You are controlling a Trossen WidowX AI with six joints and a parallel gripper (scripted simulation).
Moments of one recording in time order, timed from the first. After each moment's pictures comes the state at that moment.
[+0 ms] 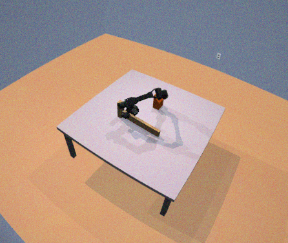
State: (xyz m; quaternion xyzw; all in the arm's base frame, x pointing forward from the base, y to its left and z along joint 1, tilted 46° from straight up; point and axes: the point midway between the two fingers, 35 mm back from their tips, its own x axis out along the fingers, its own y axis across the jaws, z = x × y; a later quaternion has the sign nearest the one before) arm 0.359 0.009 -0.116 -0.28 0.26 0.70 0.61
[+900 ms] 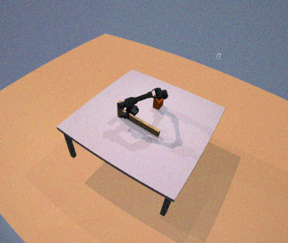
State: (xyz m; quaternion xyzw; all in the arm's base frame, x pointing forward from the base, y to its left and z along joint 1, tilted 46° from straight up) arm 0.360 0.008 -0.118 -0.28 0.26 0.70 0.61
